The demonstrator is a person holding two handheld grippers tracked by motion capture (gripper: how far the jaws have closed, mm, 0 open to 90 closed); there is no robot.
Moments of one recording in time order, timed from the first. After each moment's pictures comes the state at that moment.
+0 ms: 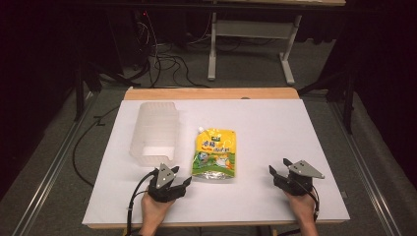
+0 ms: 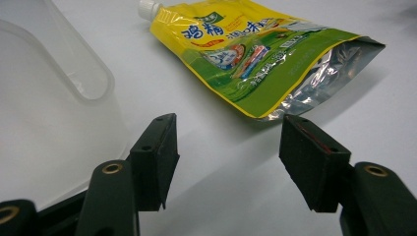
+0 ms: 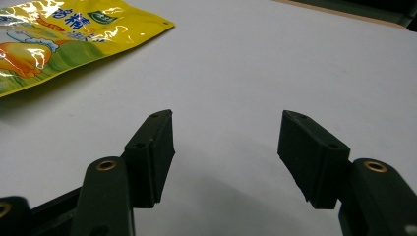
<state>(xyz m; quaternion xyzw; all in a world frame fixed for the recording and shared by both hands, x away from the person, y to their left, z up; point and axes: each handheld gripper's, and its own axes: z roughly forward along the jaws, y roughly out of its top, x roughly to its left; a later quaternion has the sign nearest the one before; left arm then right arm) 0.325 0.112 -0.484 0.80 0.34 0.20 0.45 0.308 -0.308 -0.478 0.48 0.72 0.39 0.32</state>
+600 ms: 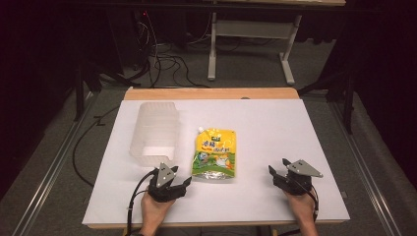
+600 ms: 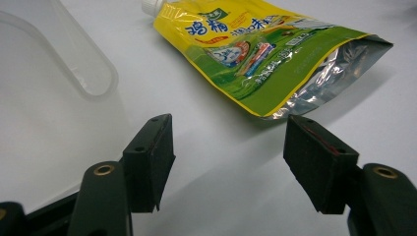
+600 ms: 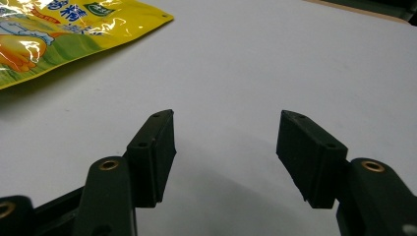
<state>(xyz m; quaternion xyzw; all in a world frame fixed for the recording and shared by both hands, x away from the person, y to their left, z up) 0.327 0.112 -0.484 0.80 0.35 0.20 0.45 0.311 -0.306 -0.479 0.48 0.72 0.38 0.32</state>
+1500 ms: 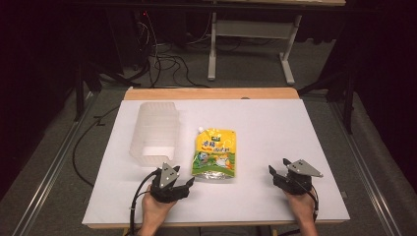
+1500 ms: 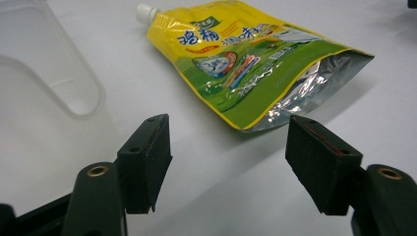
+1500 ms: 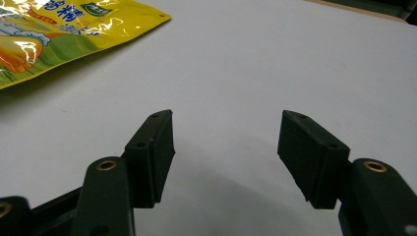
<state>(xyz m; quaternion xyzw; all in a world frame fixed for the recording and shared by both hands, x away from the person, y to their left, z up) 0.319 0.101 -0.470 0.80 0.35 0.20 0.44 0.311 -0.306 -0.479 0.49 0.72 0.38 0.32</state>
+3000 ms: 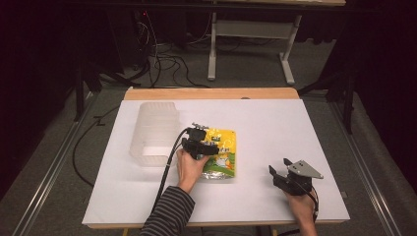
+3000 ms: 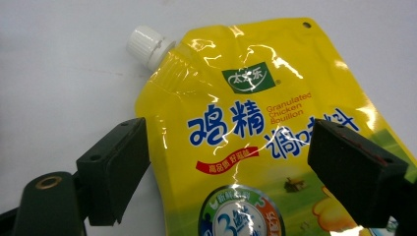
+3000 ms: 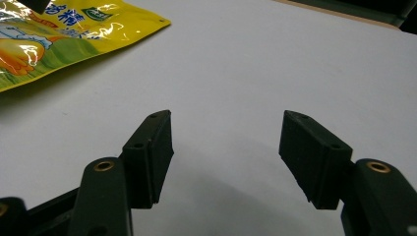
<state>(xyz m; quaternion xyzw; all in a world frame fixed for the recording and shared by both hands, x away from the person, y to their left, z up) 0.454 0.002 -0.458 0.79 0.52 0.12 0.32 0.309 -0.306 -0.479 0.48 0.72 0.38 0.33</state>
